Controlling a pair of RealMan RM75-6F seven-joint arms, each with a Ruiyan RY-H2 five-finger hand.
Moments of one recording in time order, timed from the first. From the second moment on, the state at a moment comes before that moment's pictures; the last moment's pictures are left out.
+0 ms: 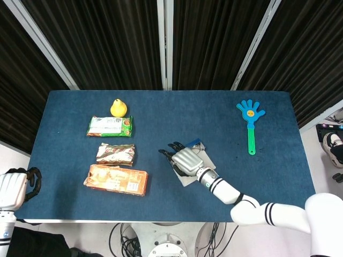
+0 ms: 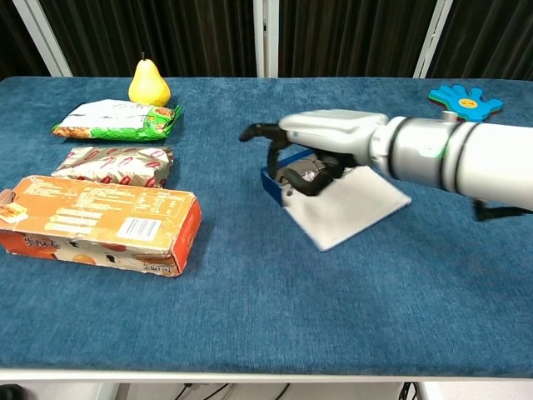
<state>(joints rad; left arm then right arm) -0.10 -1.12 -0.05 -1.62 1.45 1.46 0.10 0.90 -1.63 0.20 -1.44 -1.16 0.71 -0.25</state>
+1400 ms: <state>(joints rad) -0.10 -1.11 -0.05 -1.62 1.45 1.45 0.10 1.03 -1.64 0.17 -1.24 -0.94 0.65 -0.38</state>
